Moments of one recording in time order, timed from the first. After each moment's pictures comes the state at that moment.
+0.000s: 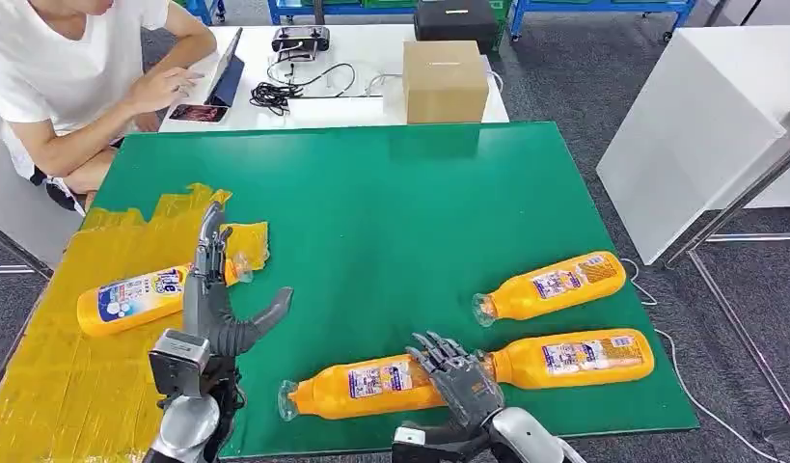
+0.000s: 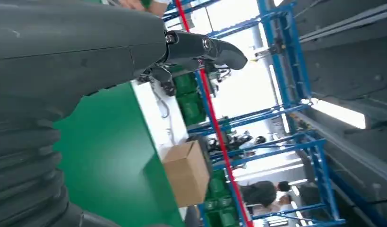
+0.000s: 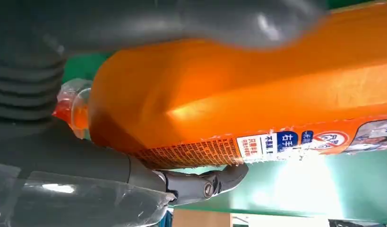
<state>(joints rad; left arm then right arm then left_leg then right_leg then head) -0.06 -0.10 -0.31 -1.59 -0.22 0.40 -0.54 -0.03 -0.29 0.75 -1.39 0.88 -0.05 0.06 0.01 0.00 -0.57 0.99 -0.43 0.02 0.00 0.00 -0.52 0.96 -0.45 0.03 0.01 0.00</state>
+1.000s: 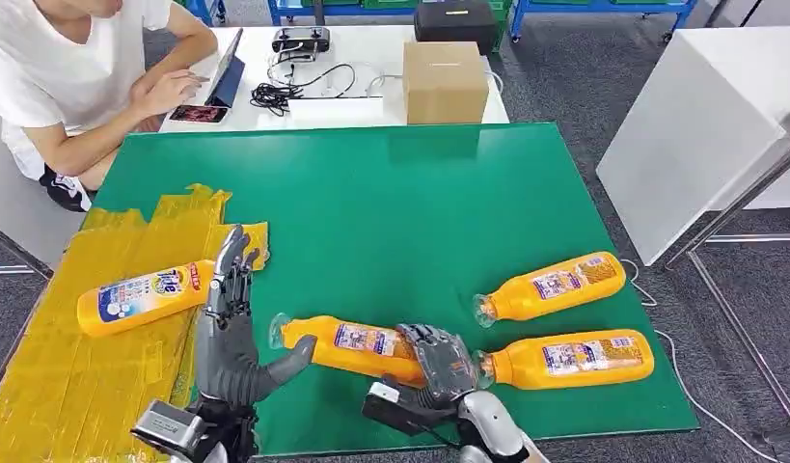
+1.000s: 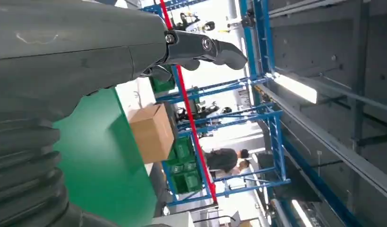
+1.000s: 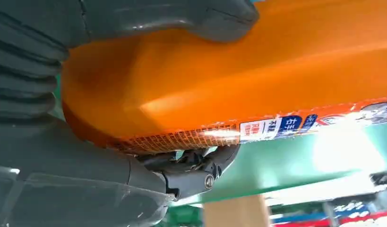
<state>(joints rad) 0.07 -0.10 -0.45 -1.77 -0.20 0.36 -0.58 -0.07 -0.03 0.60 -1.14 0.86 -0.33 0.02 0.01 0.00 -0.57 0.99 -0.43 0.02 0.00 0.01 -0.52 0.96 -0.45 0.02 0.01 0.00</state>
